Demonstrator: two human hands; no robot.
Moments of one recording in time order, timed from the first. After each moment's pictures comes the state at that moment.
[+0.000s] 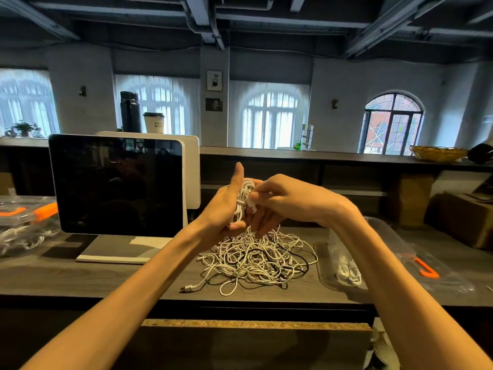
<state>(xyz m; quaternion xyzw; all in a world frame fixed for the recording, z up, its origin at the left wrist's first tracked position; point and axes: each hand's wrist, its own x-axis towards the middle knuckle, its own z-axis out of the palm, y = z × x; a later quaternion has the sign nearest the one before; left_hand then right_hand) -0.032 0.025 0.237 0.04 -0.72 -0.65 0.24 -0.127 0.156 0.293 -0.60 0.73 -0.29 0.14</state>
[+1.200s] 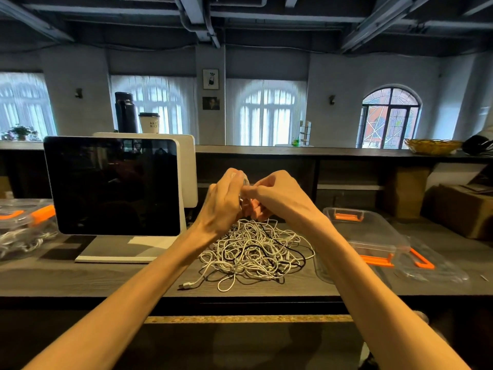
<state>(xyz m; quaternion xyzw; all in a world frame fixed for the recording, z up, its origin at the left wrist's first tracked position) -0.044 0.026 0.229 0.05 -0.81 -0.39 0.45 -0.132 0.135 0.262 -0.45 0.74 -0.49 0.07</state>
